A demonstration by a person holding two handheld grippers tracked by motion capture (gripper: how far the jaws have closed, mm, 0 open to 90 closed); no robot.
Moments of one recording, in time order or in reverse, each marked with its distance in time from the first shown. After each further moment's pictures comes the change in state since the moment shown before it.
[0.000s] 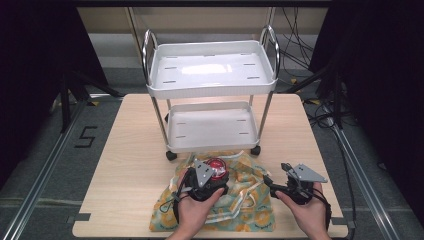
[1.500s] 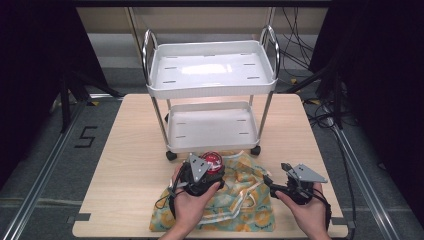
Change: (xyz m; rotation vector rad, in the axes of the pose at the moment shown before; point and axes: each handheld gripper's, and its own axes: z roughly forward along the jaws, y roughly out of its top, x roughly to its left) left arm 0.010 0.015 -0.006 -0.026 0.036 -0.008; right arm 0.000 0.000 0.000 0.004 0.015 -0.001
